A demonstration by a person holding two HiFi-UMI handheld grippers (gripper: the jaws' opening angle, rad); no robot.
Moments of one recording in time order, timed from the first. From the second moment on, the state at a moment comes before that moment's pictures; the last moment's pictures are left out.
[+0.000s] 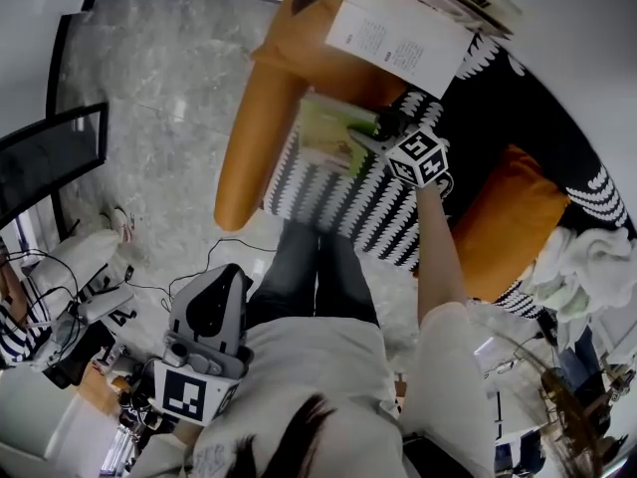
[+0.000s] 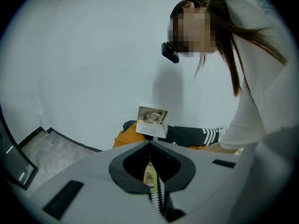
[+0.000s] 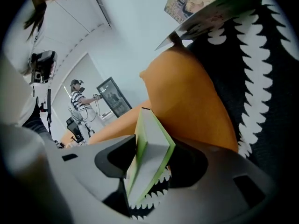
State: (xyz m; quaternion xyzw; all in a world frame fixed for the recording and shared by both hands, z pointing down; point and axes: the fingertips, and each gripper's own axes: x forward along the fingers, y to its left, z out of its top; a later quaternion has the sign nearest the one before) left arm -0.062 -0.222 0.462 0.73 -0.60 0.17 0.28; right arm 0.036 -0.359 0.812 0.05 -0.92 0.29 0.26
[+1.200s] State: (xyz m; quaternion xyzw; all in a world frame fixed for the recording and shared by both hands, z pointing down) left arm -0.085 -0.203 0.436 0.75 -0.60 0.13 0.23; right arm 0.069 -0.320 0.754 0.21 -0.87 0.41 0.17
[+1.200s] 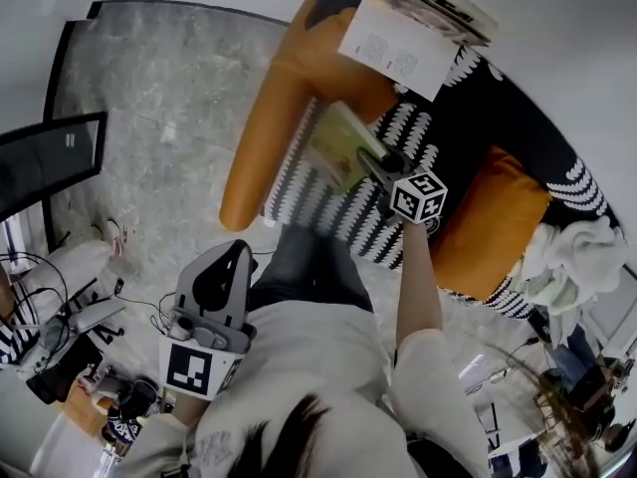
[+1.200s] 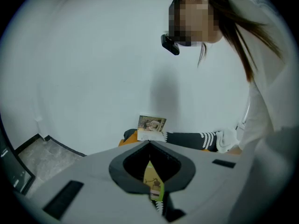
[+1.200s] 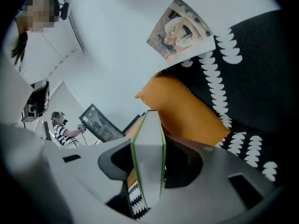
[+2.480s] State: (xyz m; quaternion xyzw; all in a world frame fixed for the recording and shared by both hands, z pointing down) left arm -0.139 -0.180 0.312 0.75 -0.65 0.00 0.11; right arm 0.183 -0.267 0.464 0.49 -0.81 0.33 0.02
